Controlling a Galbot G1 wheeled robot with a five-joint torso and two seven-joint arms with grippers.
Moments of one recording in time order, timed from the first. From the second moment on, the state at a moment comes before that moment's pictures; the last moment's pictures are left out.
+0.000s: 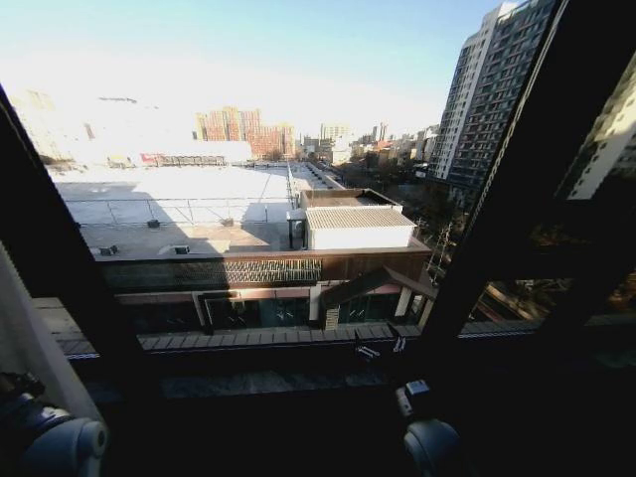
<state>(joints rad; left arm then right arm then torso) 1.34 -1.40 -1.12 -2.02 -0.21 0.32 -0.64 -1.41 1.26 0.41 2.02 0.09 -0.04 0.09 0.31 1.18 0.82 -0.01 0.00</state>
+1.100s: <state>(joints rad) 1.57 -1.38 -1.10 -2.22 -0.36 0.32 0.32 -1.39 1.27 0.44 2.05 0.15 -0.17 0.06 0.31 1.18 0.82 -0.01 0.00</state>
